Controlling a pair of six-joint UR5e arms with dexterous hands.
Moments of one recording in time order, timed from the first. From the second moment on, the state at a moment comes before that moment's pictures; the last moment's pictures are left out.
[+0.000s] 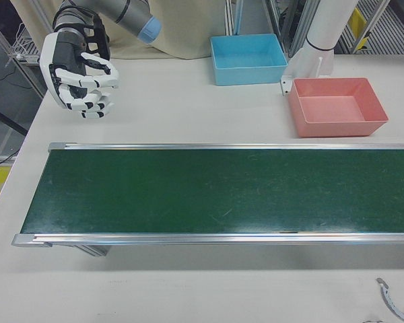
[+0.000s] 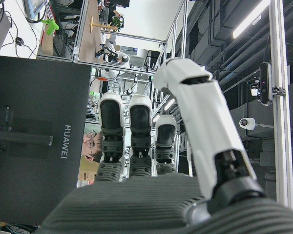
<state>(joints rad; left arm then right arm) -1.45 -1.82 -1.73 0.53 1.64 0.11 1.49 -1.83 2.04 -3.08 -1.56 -0.09</state>
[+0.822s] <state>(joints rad) -1.45 -1.82 -1.73 0.53 1.64 0.11 1.49 -1.83 2.04 -3.08 -1.56 -0.09</state>
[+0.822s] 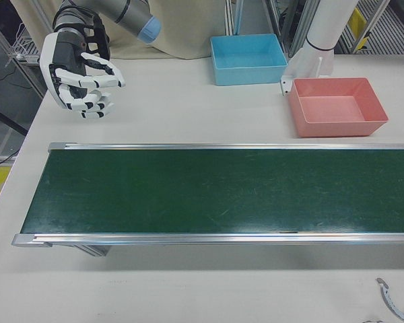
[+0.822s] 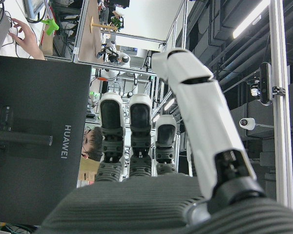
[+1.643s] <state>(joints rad) -1.45 -1.82 -1.73 0.54 1.64 0.11 1.49 -1.83 2.04 -3.08 -1.56 -0.09</state>
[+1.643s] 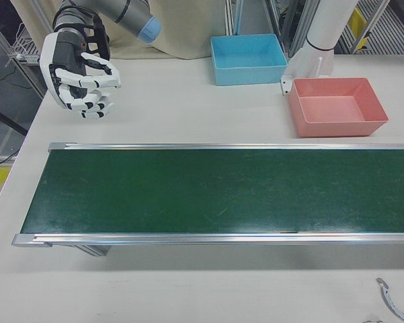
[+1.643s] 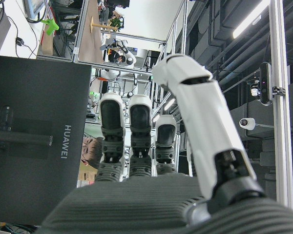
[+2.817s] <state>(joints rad) -1.45 -1.82 -1.73 0.53 1.64 0.11 1.49 -1.83 2.04 -3.08 -1.56 -0.09</state>
